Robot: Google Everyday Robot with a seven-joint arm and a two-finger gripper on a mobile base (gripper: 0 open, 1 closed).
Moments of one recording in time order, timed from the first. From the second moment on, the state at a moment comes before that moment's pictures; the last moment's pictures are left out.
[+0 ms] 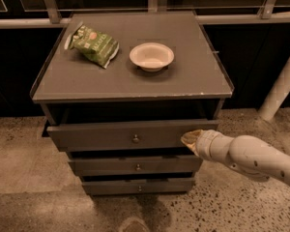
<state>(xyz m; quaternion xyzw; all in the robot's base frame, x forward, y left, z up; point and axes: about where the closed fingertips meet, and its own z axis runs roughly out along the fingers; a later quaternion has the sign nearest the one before) 0.582 -0.179 0.617 -0.43 0.78 0.02 0.46</state>
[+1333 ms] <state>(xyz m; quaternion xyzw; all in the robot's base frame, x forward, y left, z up) 0.598 -0.193 0.632 -0.42 0.77 -0.01 0.48</state>
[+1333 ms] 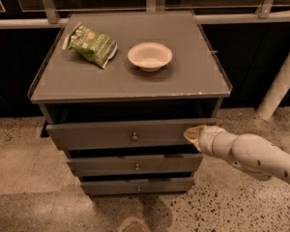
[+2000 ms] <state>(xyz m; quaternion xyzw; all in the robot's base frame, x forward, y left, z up) 0.563 -0.213 0.646 -0.38 0.79 -0.01 0.48</state>
